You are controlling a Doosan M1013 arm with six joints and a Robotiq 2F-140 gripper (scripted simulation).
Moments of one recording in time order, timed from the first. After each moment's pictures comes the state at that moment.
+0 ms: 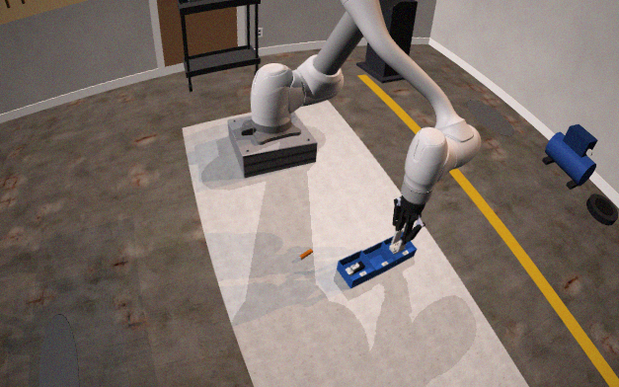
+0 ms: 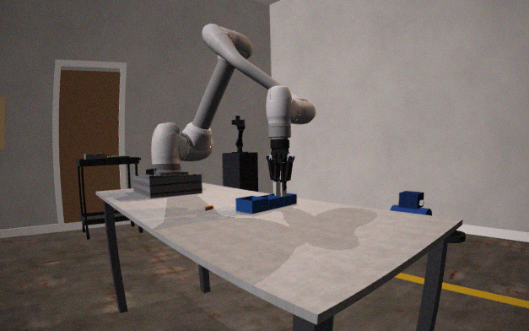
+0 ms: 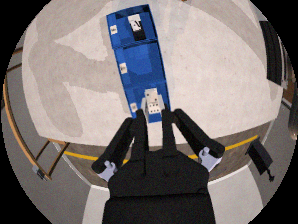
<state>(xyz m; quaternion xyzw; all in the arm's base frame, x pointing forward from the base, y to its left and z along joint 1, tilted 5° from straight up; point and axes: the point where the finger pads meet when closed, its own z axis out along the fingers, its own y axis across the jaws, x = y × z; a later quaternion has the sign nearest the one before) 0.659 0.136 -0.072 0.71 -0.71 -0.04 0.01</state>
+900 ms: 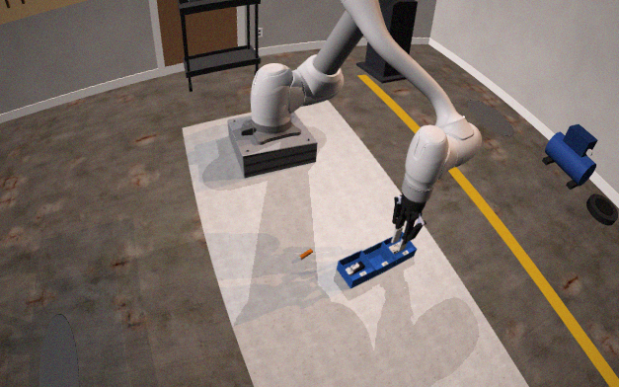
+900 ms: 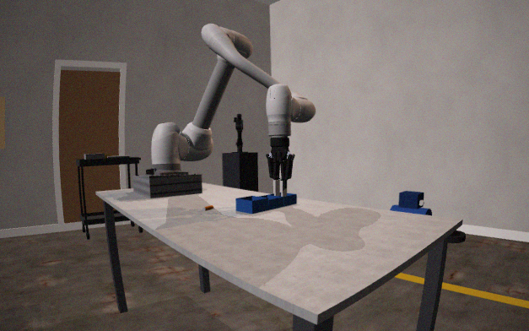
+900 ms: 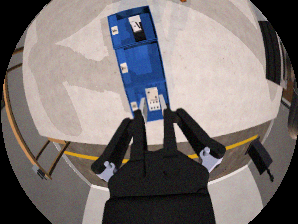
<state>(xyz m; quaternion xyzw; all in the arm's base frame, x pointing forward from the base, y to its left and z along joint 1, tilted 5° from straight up) 0.660 0.136 -0.065 0.71 -0.71 -0.04 0.01</state>
